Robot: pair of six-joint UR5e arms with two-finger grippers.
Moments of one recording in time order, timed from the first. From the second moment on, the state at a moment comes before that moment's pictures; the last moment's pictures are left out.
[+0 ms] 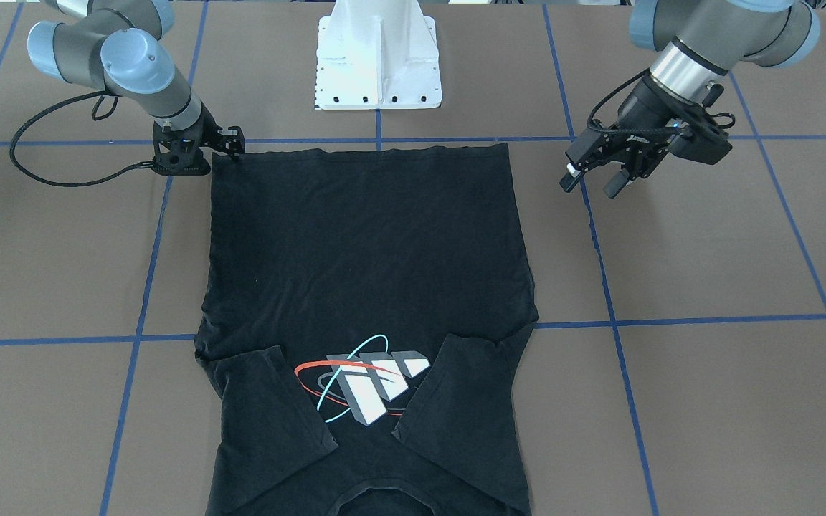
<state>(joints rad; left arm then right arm) -0.81 -1.69 -2.00 -2.20 -2.01 -1.42 0.43 -1.51 1.94 -1.32 2.08 1.27</state>
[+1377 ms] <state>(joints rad) -0.80 -1.68 -2.00 -2.20 -2.00 -1.42 0.43 -1.50 1.97 -1.32 2.08 1.27</state>
